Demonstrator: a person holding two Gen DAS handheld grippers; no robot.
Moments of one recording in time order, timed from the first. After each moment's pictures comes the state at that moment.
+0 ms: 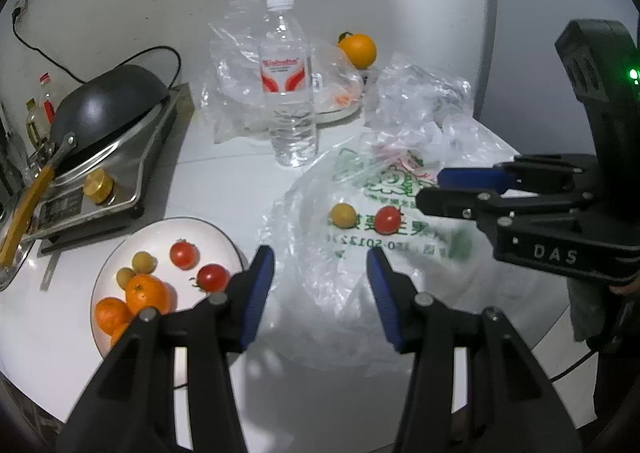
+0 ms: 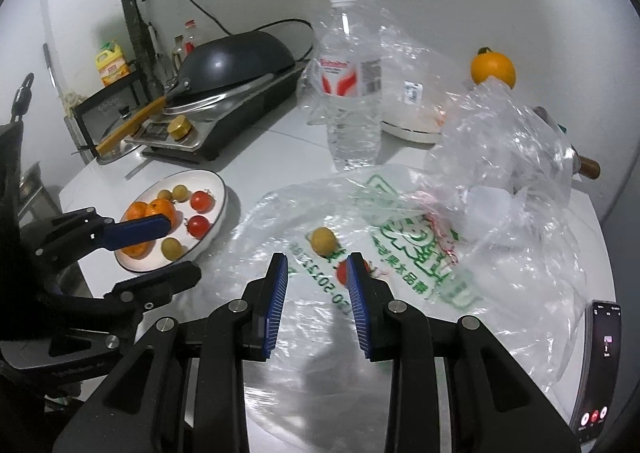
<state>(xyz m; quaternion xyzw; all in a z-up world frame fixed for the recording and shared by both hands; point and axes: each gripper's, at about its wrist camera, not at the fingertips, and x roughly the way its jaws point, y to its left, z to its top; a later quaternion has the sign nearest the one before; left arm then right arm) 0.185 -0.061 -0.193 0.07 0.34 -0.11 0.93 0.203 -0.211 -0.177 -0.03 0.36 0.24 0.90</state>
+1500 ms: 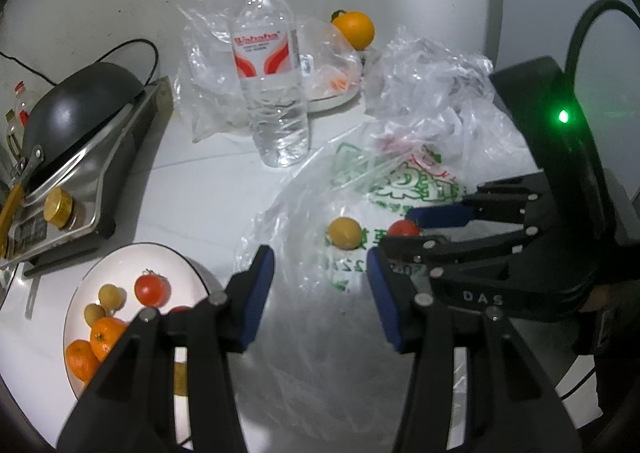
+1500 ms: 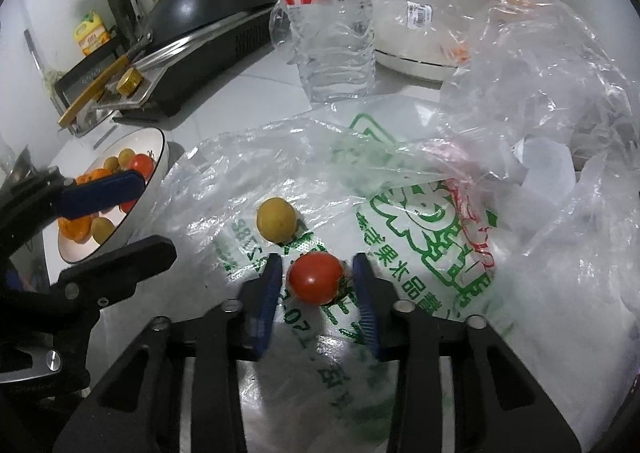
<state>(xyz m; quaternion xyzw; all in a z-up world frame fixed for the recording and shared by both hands) 0.242 -0.080 -0.221 0.10 0.36 -0.12 0.92 0.273 -0.202 -0.243 -0.05 0.44 0.25 0.86</state>
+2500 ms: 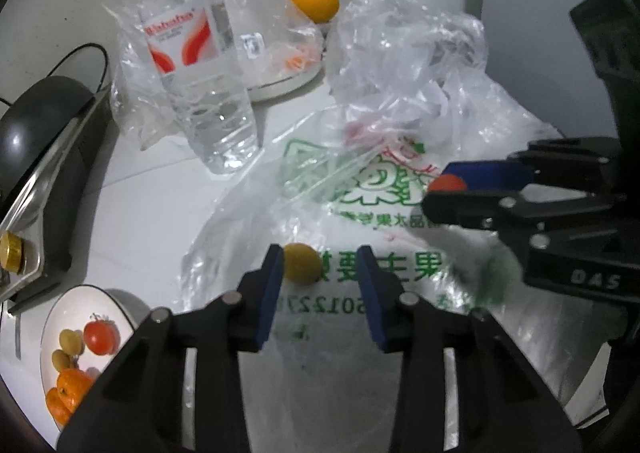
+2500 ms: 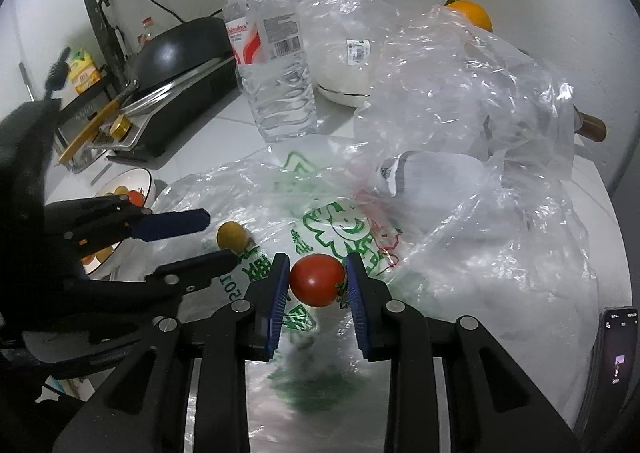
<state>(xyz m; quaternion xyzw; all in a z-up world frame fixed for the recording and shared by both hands) 0.288 -0.125 -0.250 0.13 0.40 -0.15 0.89 0.265 -0.262 -0.221 0.00 0.40 0.23 0.89</state>
